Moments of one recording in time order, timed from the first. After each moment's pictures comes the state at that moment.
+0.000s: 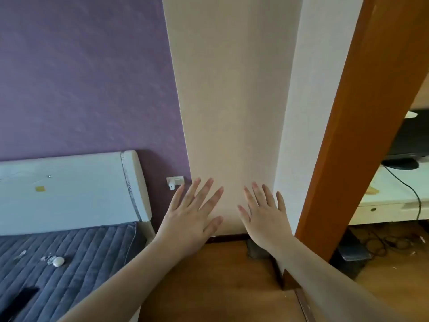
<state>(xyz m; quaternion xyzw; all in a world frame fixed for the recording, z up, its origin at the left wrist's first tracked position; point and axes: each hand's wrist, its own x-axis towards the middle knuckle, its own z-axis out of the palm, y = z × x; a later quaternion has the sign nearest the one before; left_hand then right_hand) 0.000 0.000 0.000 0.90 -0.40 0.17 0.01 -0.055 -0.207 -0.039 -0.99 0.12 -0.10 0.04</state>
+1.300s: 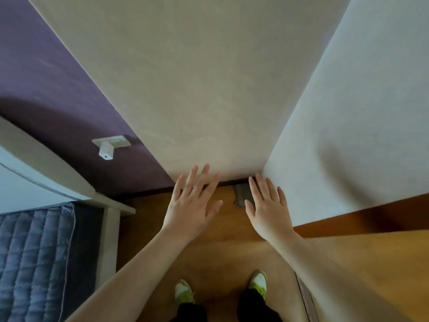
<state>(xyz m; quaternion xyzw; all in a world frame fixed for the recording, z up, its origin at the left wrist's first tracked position) 0.348 -0.237 -0.277 0.92 -0.40 0.00 -0.02 0.240 -0.434 -0.325 -0.98 0.17 0.06 0.06</state>
